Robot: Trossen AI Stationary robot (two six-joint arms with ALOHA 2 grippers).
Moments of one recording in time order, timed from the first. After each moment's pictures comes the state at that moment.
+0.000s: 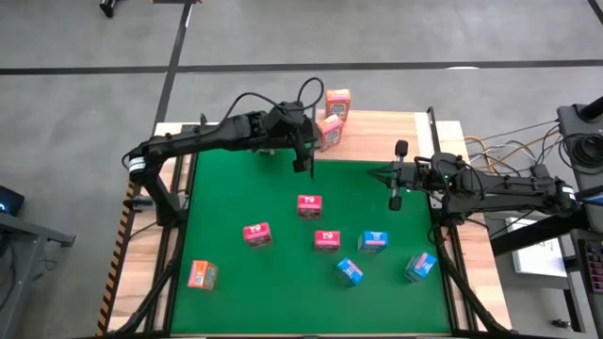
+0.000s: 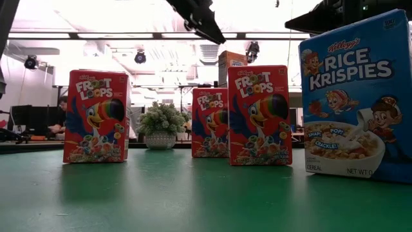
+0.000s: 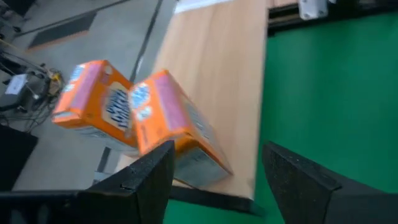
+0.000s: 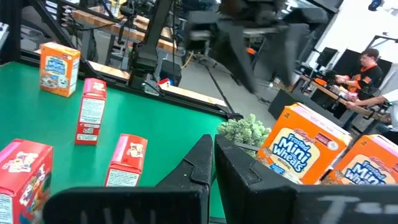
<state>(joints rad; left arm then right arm) 0.25 1.71 1.71 -0.61 -0.17 0.35 -0.16 0.65 0.47 0.12 -0.01 -0.38</state>
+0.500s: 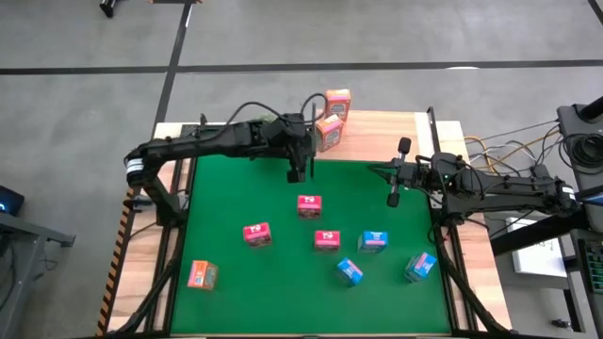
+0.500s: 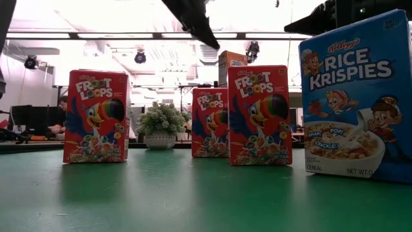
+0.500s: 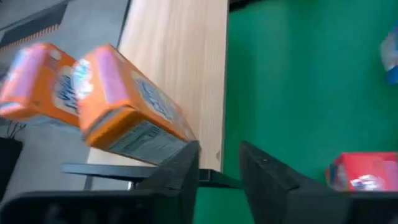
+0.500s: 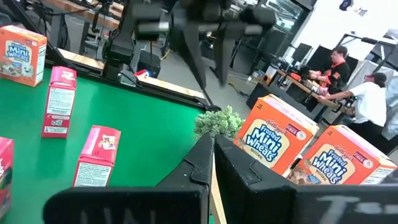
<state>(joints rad) 0.22 1.71 1.65 -0.65 -0.18 0.39 -0.16 0.64 0.47 0.12 0.08 -0.42</state>
